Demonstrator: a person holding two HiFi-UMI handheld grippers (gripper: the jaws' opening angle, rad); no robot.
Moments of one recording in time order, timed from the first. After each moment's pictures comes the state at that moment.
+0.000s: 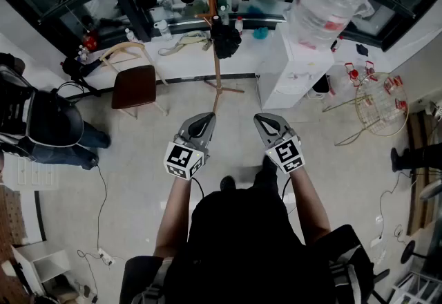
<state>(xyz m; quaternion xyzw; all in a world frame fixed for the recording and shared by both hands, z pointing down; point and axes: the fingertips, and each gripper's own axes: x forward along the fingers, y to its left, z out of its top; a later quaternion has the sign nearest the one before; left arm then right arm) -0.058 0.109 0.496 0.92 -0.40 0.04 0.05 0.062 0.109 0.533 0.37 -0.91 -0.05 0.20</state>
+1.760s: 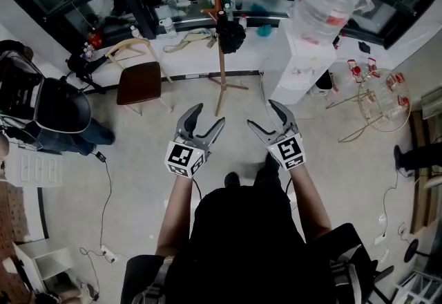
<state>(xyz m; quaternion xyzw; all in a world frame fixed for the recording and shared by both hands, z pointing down) -0.084 0.148 0.486 0.91 -0.41 0.02 0.02 0.044 0.142 0.517 0.40 -0.90 -0.07 0.15</state>
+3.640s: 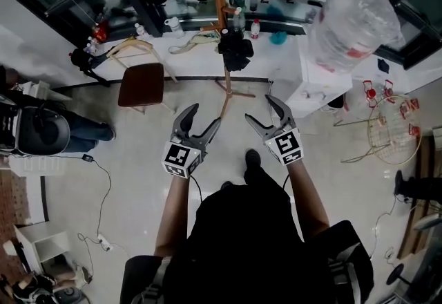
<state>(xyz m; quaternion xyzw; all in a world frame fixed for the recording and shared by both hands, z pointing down) -0.069 -0.010 0.502 0.88 -0.47 0.06 0.06 0.059 -0.042 0.527 0.35 -0.93 -0.03 0.14</state>
